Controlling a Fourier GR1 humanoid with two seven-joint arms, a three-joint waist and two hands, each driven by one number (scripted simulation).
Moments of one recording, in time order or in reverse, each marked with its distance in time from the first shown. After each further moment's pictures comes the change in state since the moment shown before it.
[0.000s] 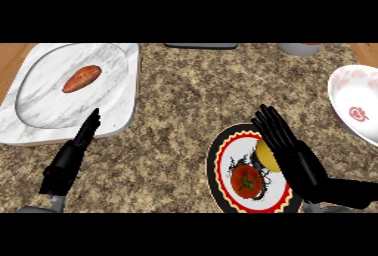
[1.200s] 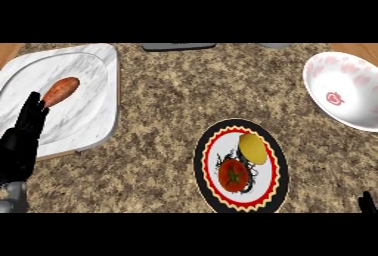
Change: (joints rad) left arm -0.025 0.043 0.241 -0.024 0.110 0.095 0.113; right arm 0.739 0.015 0.022 -0.390 1.137 -0.887 0.149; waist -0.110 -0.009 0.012
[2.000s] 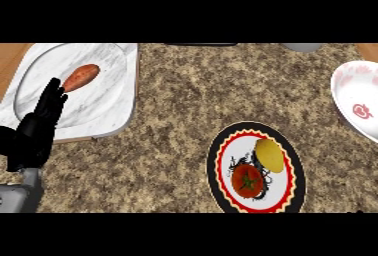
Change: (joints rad) left arm -0.096 -0.030 -0.052 -0.016 -0.028 -0.023 0.049; right arm 0.224 0.222 0.207 -0.313 0.649 0.515 0.431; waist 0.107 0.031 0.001
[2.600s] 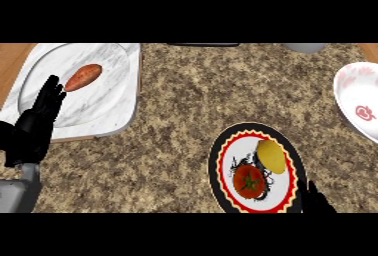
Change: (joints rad) left arm -0.026 0.001 0.028 0.044 0.005 -0.036 -0.013; right arm -0.416 0.047 0.071 0.043 -0.010 0.605 0.463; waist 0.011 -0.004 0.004
